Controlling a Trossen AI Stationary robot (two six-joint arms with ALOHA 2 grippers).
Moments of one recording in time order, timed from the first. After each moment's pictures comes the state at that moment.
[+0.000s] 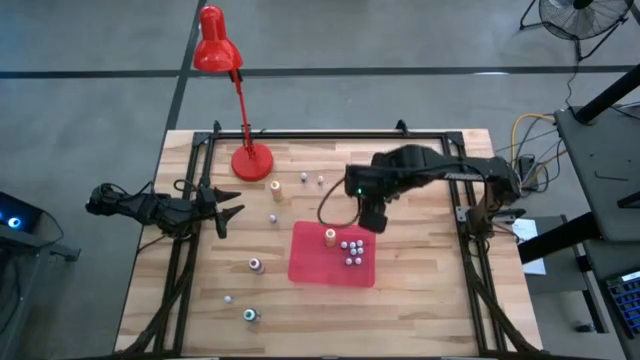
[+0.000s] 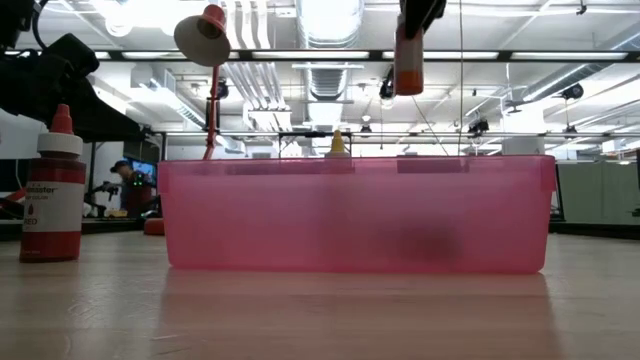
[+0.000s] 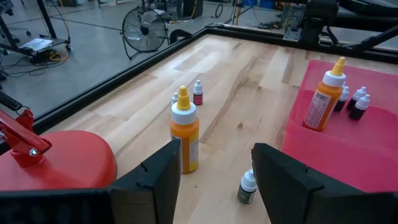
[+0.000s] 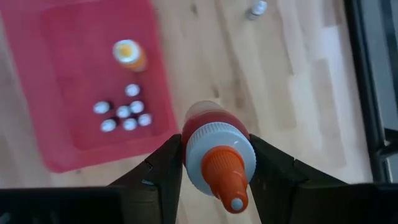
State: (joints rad) left arm -0.27 0.02 0.16 -0.53 -0.67 -0.27; right arm 0.05 1.78 2.01 -1.54 0.17 0.30
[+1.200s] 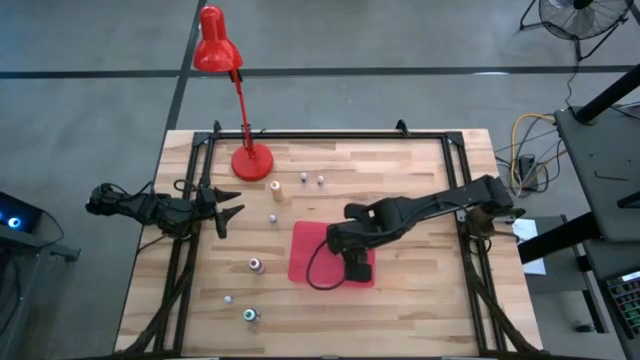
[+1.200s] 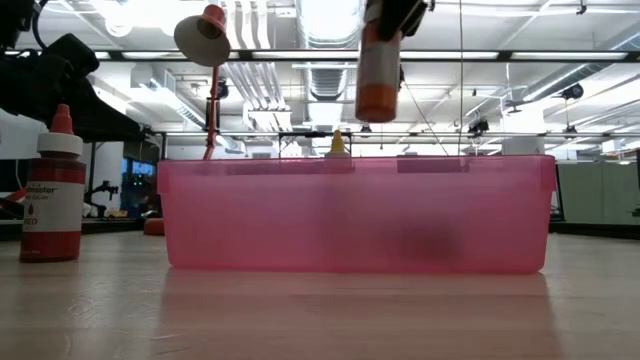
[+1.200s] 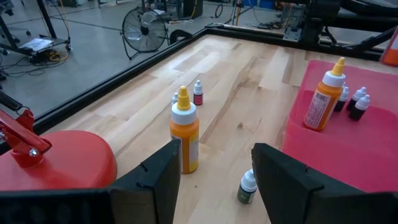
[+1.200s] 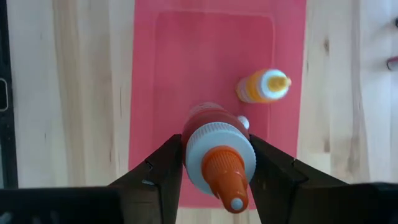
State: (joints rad) left arm -0.27 0.02 0.16 -0.53 -0.67 -0.27; right arm 0.26 1.88 1.83 -1.18 0.07 0.31
